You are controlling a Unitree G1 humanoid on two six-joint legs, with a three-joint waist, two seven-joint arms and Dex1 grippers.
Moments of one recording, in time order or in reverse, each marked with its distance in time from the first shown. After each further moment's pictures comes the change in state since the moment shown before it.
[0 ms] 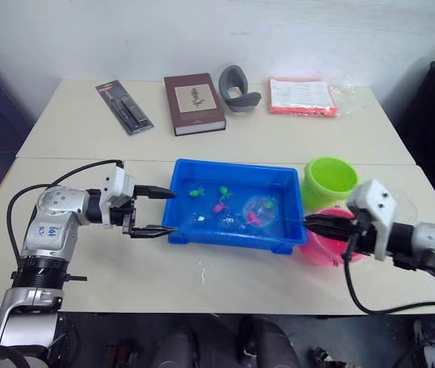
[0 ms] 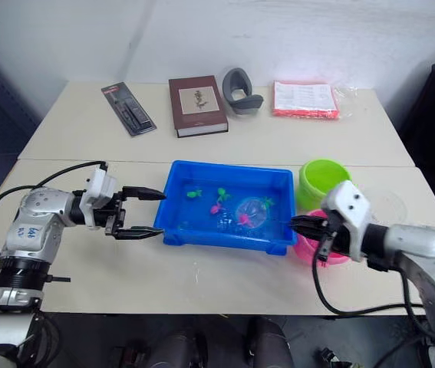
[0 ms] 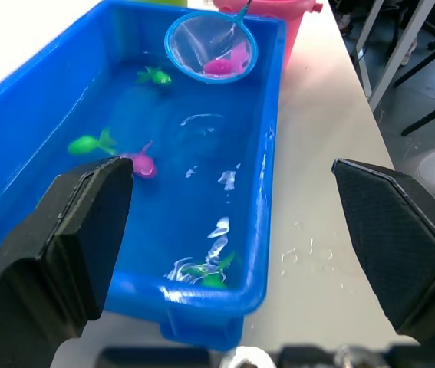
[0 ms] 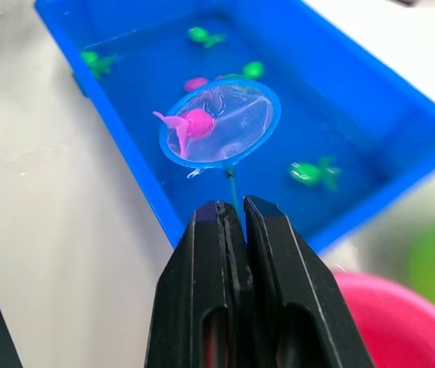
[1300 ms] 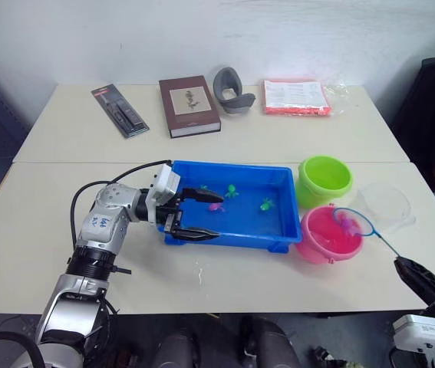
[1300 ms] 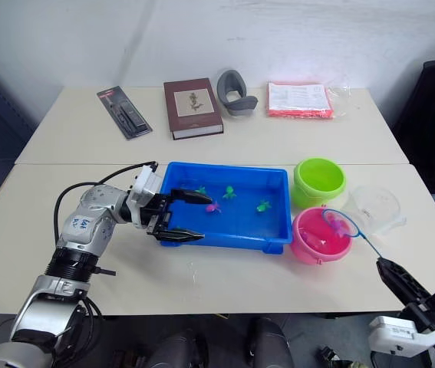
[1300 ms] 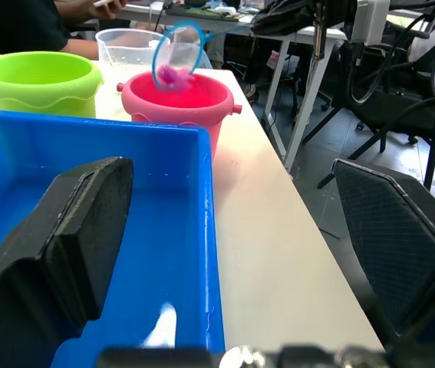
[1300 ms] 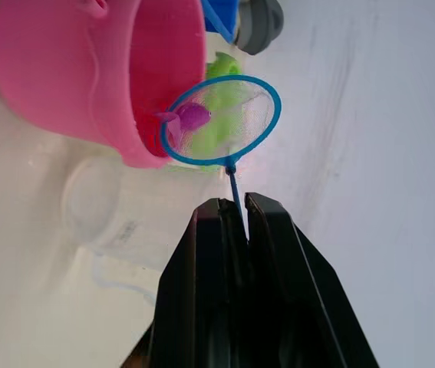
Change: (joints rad) left arm -0.080 -0.221 -0.110 -0.034 -0.036 0.108 -0.011; right arm 0.623 0.322 -0.479 0.264 -1.248 -1.725 -0.624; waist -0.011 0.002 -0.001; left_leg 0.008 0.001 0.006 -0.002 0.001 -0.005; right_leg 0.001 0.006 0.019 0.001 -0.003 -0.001
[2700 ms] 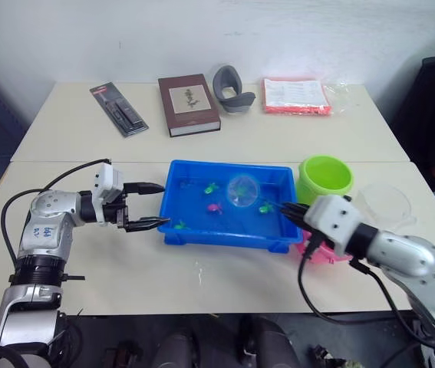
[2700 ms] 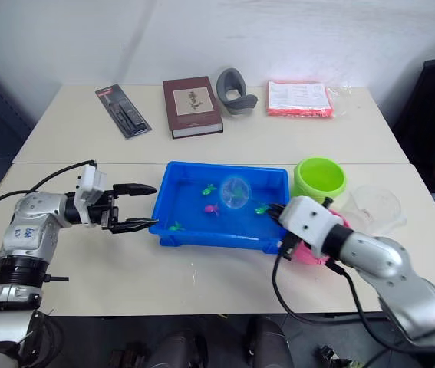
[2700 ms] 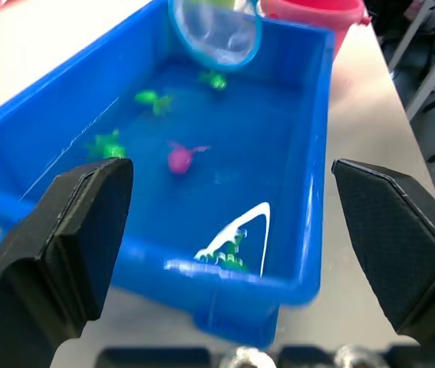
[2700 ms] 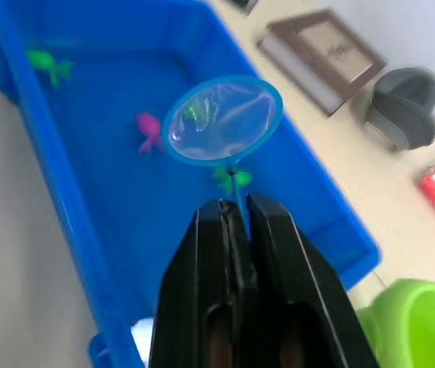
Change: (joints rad) left arm 0.101 0.238 0.168 0.164 0.036 -0.139 0.060; right arm -0.793 -0.364 1.007 -0.227 0.885 1.405 0.266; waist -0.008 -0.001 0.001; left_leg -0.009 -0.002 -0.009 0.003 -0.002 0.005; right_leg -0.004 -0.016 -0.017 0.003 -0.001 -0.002
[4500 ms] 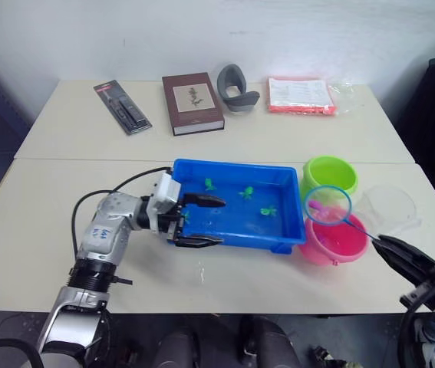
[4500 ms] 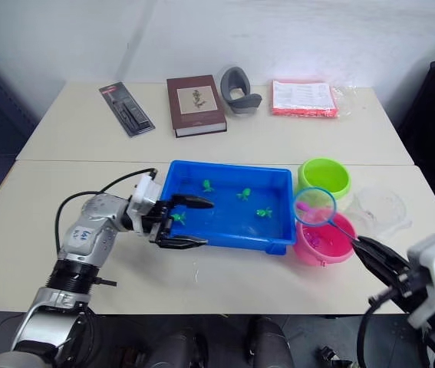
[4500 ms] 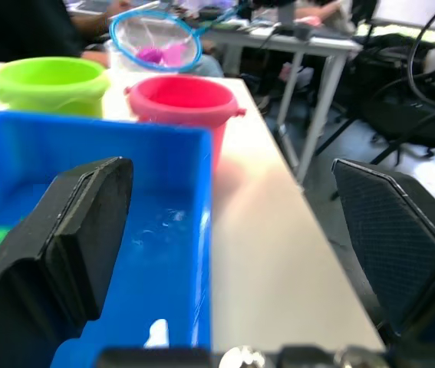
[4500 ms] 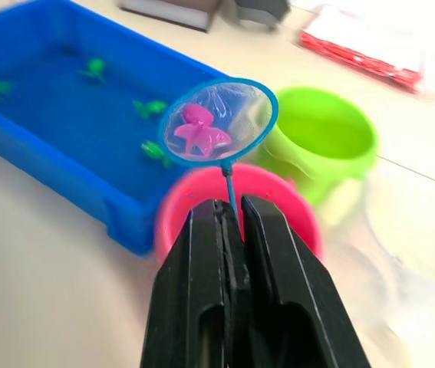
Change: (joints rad) left arm -0.030 -0.287 -0.190 -0.253 -0.045 0.135 -0.016; right arm 0.789 0.428 -1.046 -0.378 0.408 0.124 0.228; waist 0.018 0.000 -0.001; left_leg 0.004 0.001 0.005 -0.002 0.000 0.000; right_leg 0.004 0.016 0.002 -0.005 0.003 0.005
